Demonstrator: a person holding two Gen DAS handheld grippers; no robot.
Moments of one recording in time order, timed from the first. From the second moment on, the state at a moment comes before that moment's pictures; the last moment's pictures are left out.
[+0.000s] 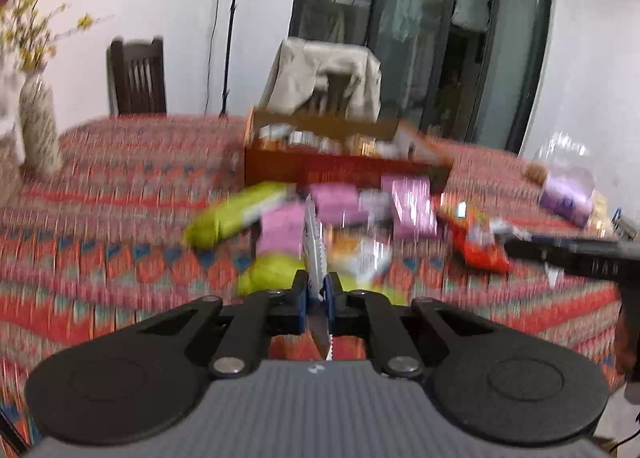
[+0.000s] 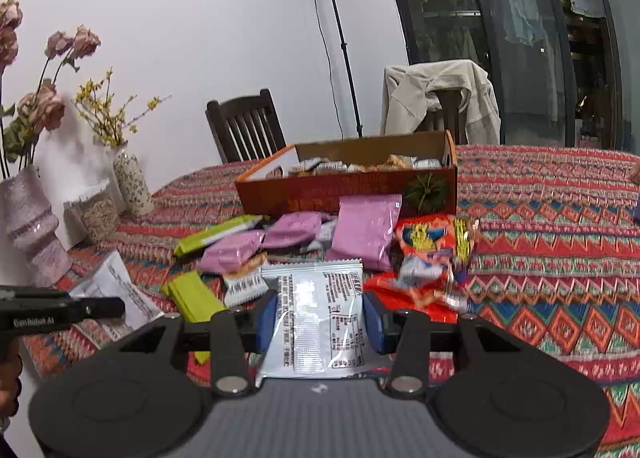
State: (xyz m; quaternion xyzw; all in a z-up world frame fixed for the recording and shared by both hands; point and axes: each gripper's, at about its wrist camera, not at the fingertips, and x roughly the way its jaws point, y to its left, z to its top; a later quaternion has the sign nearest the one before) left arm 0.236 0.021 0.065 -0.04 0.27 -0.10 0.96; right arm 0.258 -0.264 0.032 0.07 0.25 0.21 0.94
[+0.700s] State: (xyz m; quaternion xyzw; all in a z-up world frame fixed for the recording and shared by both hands) left arm 0.586 -0.003 0.064 0.13 0.33 -0.07 0.93; right arm 0.594 -0.218 0.057 -0.09 0.32 0.08 0.94
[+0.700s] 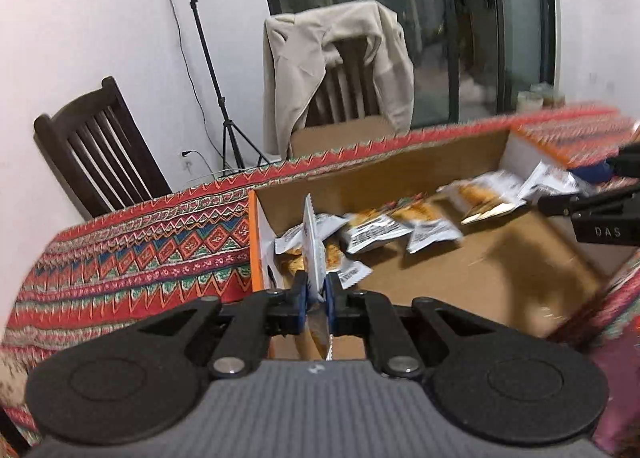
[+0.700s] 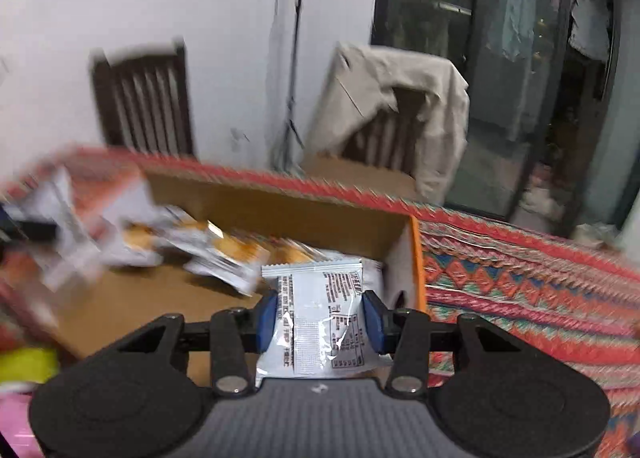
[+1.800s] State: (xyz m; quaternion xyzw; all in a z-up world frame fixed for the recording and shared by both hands) left arm 0.298 0.044 0.147 -0.02 0.20 -0.10 0.98; right arm 0.340 -0.278 0.137 -0.05 0.18 0.15 0.97
